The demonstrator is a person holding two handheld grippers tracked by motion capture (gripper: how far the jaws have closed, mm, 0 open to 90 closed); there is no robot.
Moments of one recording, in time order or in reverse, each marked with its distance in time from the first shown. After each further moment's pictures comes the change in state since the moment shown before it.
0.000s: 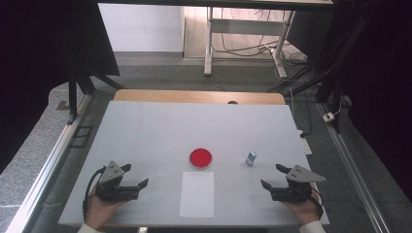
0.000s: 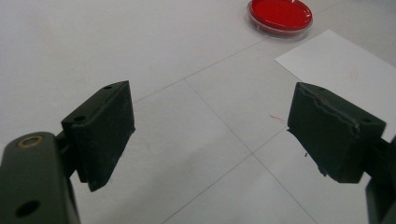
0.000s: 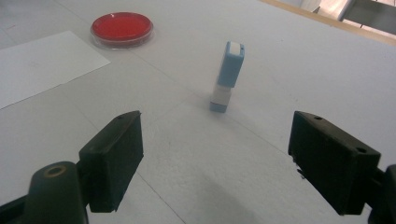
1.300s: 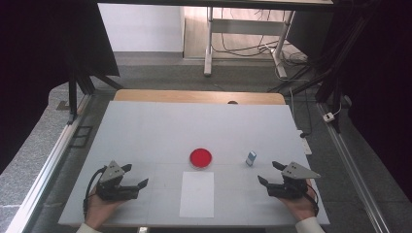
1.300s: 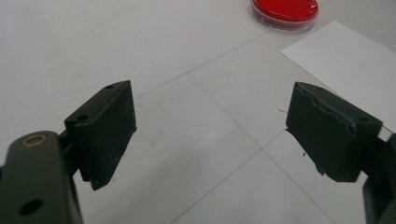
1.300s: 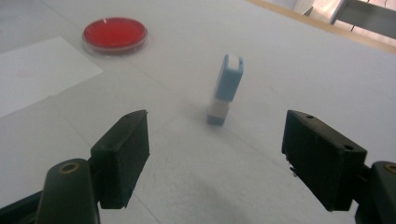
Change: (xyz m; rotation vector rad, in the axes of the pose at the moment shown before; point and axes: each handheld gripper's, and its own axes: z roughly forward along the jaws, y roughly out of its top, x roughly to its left) left arm 0.006 -0.005 0.006 0.006 -0.008 0.007; right arm 0.004 0.010 0.009 0.011 -0.029 -0.005
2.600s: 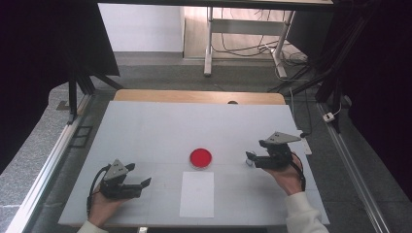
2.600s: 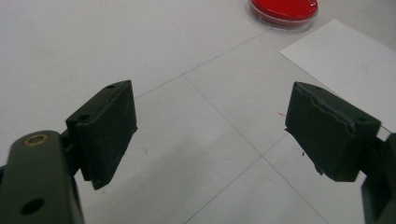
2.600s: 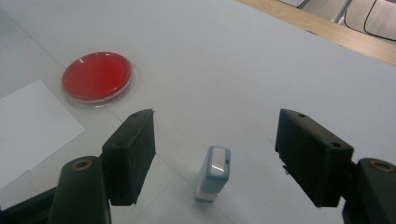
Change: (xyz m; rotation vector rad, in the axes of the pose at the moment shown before) left arm 0.000 0.003 0.010 0.015 -0.020 0.009; right arm -0.019 0.074 0.050 0.120 0.036 0.042
